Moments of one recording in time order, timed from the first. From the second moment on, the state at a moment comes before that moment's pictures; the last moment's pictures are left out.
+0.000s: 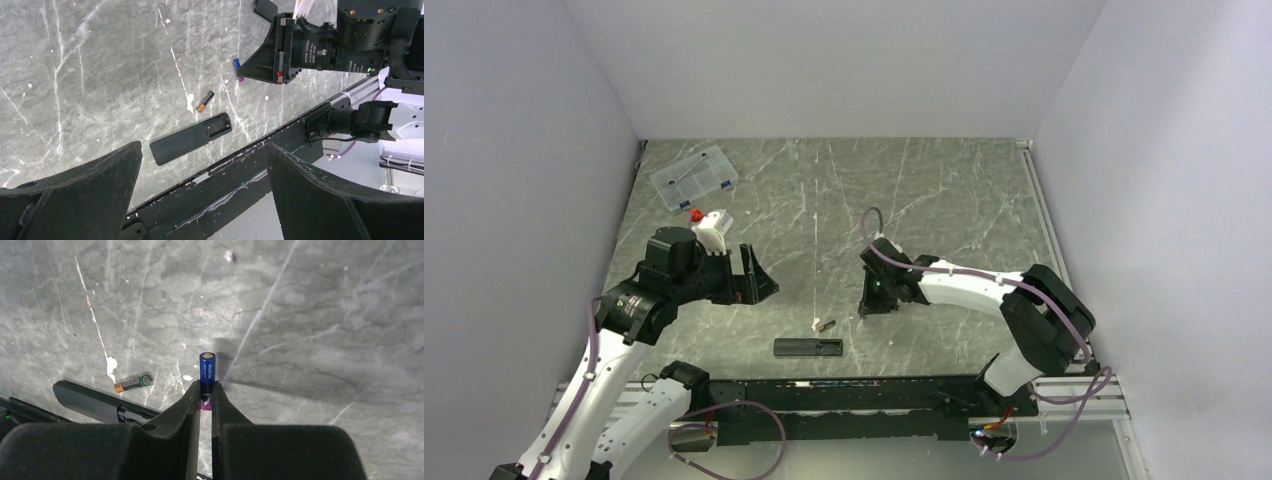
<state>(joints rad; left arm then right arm) -0.36 0.72 0.91 -0.85 0.34 -0.43 0.81 1.56 0.83 -0.35 -0.03 0.85</state>
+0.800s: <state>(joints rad) -0.36 0.72 0.91 -0.83 0.35 -0.43 0.80 1.39 0.62 -0.23 0.06 1.22</state>
